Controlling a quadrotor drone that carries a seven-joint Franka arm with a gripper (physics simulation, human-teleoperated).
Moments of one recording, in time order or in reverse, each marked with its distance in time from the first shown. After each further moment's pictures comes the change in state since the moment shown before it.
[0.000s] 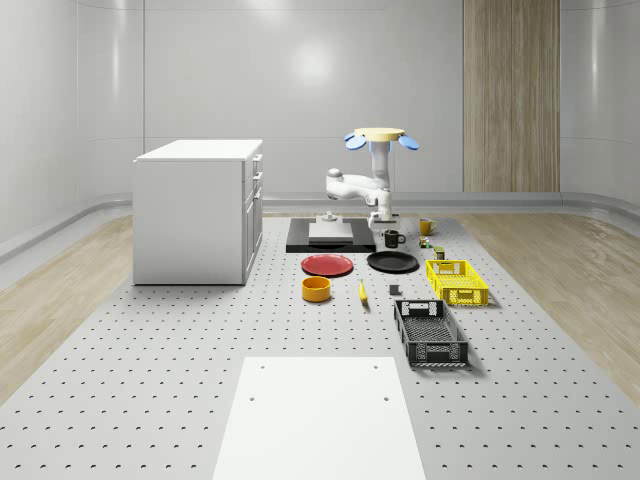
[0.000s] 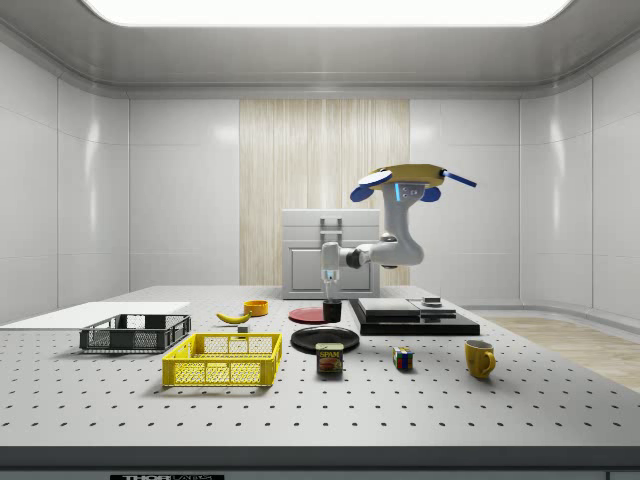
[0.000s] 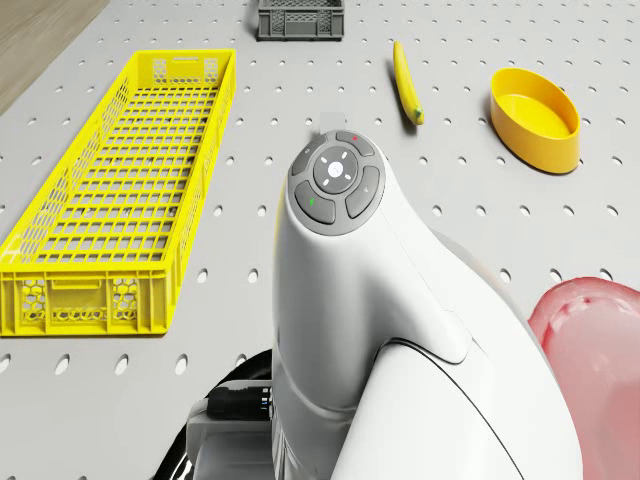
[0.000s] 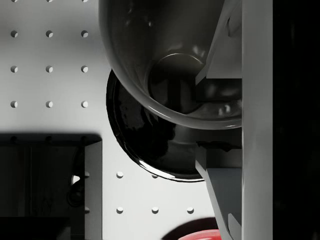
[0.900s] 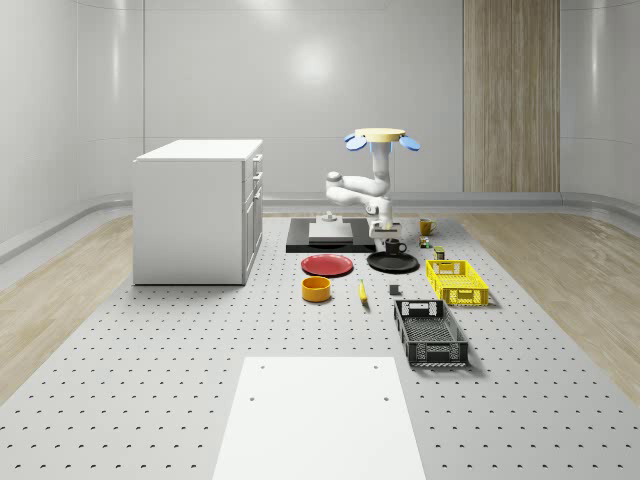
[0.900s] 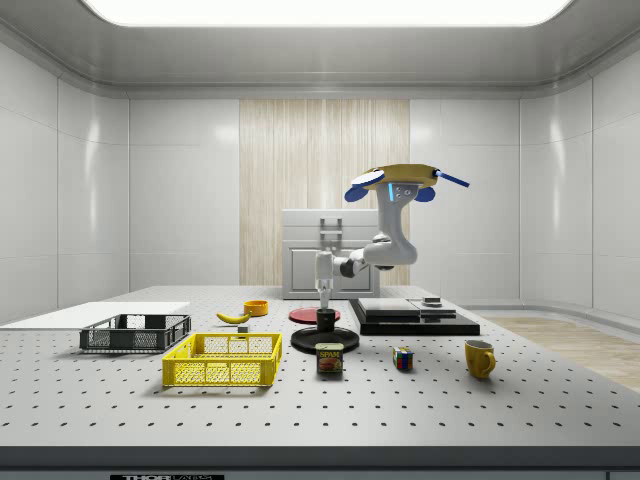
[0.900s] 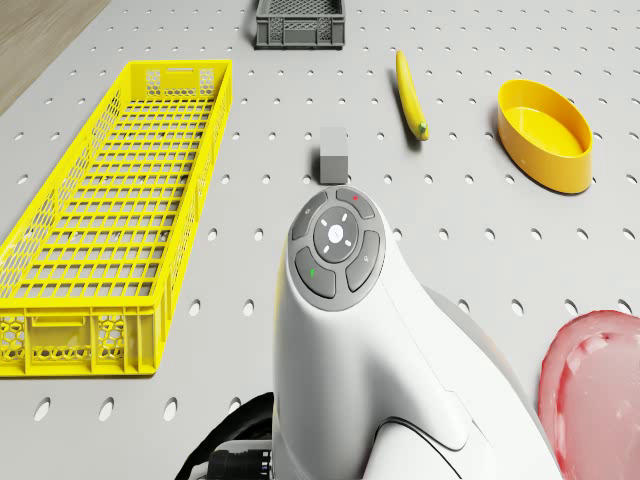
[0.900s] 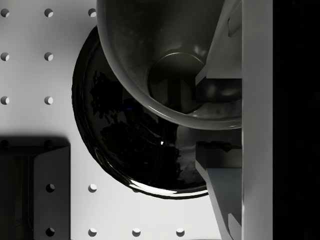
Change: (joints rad) arm -0.025 -0.003 -0.180 0.028 -0.169 0.060 0.006
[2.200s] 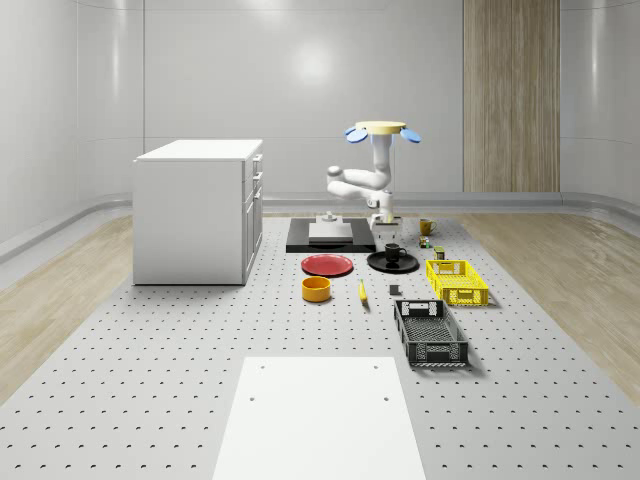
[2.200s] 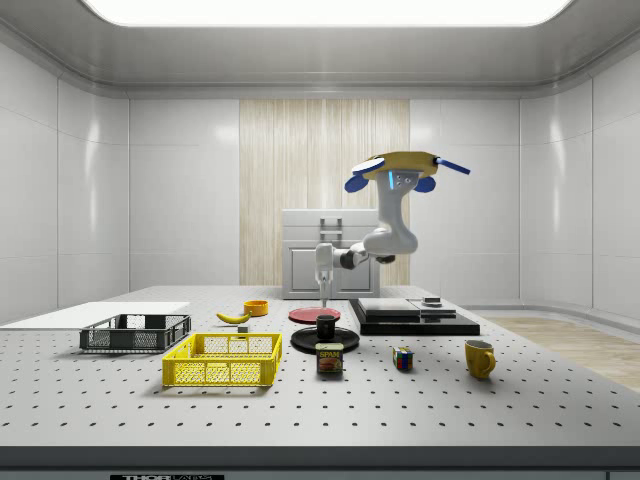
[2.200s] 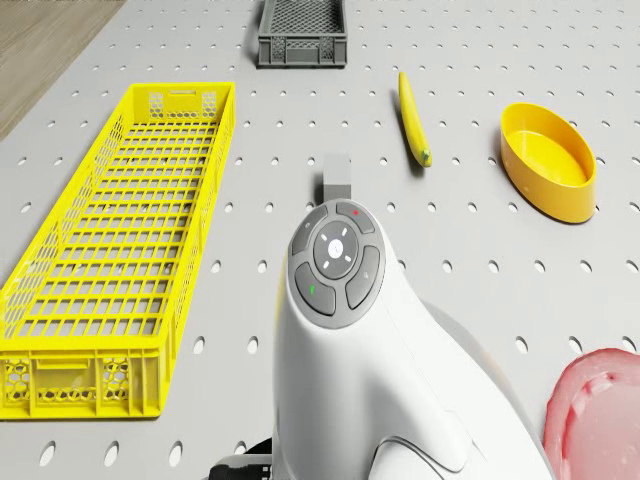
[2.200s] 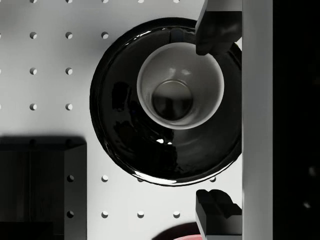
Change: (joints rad) arm 0.004 0.026 -0.018 0.003 -0.025 -0.019 -0.004
